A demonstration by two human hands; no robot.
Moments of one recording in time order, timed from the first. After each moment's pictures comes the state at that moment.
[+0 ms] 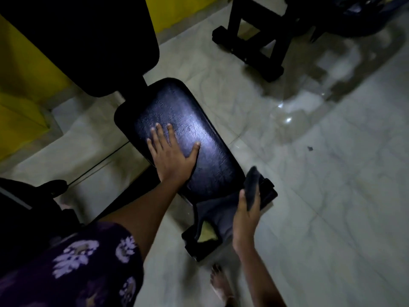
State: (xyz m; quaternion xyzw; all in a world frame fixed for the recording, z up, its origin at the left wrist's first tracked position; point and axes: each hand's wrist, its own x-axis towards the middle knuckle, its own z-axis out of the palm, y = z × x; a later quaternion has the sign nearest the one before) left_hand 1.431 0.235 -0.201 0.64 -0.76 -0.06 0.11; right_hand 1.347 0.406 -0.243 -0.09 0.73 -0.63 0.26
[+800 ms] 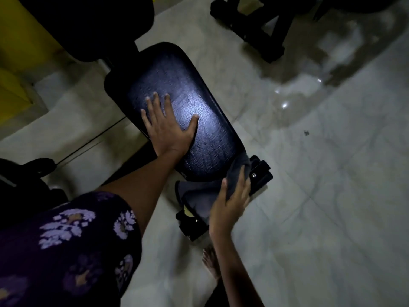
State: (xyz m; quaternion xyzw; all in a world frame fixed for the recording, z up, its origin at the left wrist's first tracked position) left_hand 1.434 0.237 -0.209 0.63 -0.76 -0.05 0.17; right_hand 1.399 0.413 -0.240 -0.15 0.83 -0.52 0.12
